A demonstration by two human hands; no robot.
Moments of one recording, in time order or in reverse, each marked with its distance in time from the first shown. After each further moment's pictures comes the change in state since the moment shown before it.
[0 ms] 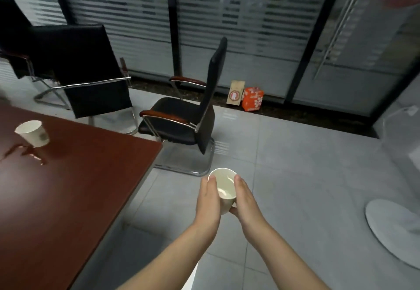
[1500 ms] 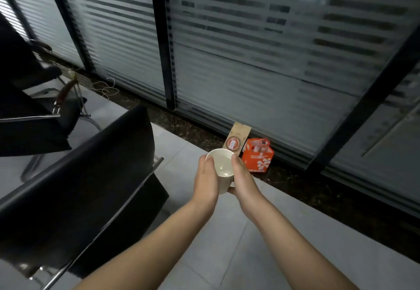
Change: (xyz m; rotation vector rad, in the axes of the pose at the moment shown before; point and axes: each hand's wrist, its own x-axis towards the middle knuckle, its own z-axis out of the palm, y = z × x) left_hand 0.754 0.260 0.575 -0.017 0.247 0.062; right_hand 0.909 -0.342 -0.292 -0.103 -0.246 0.047
